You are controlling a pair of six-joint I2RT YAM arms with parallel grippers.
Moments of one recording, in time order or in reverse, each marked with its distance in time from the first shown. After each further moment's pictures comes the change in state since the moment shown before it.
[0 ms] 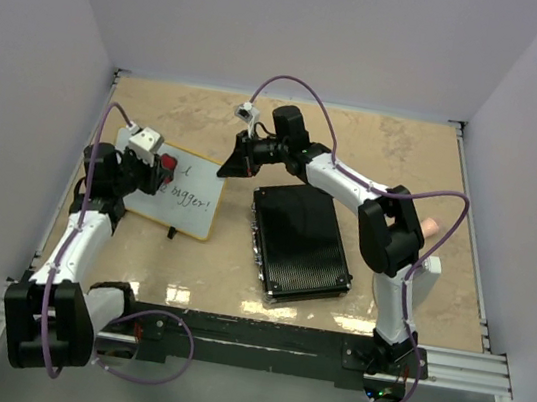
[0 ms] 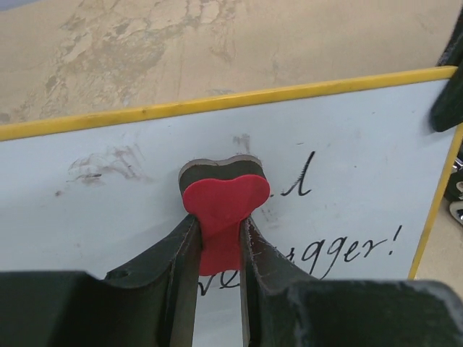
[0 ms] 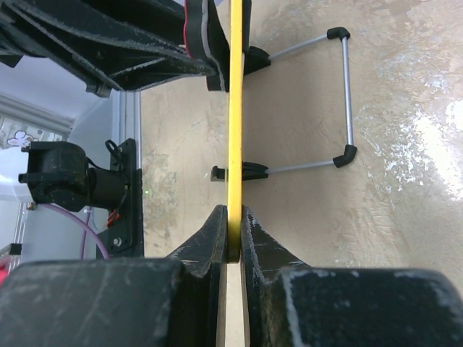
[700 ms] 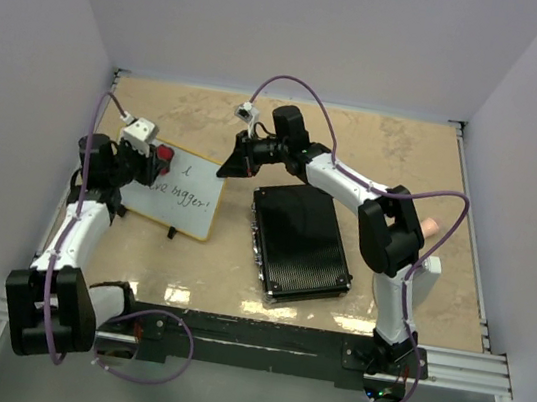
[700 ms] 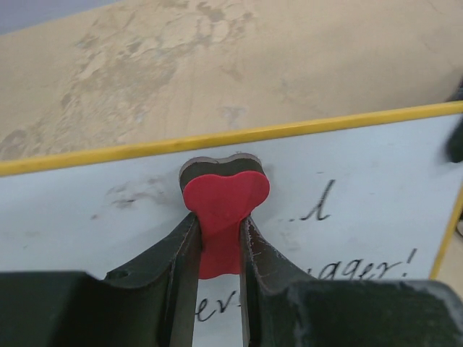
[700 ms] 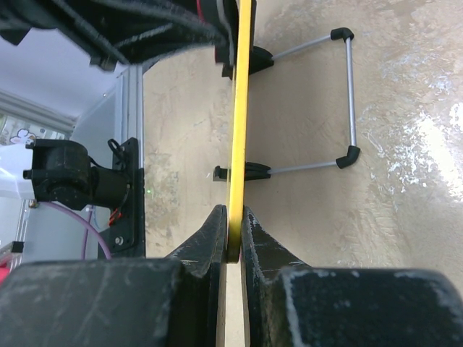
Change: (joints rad) left arm 0.074 0.087 0.065 0.031 0.040 -0.005; right arm 0.000 0.000 0.000 0.003 -0.008 0.001
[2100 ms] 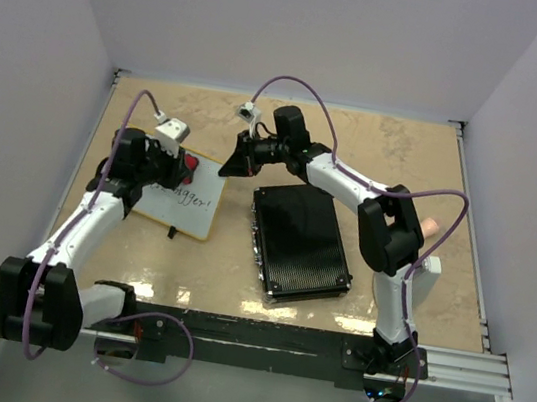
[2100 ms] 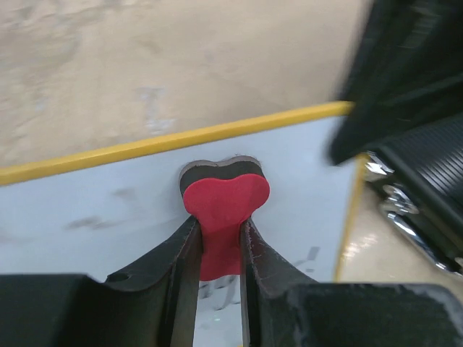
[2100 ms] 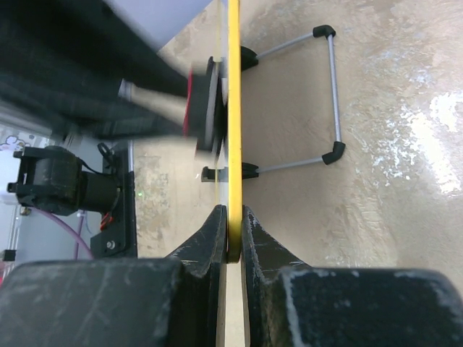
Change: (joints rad) left arm -0.342 0.031 0.092 -0.192 -0.174 -0.086; right arm -0.007 0.008 0.000 -0.003 0.025 -0.003
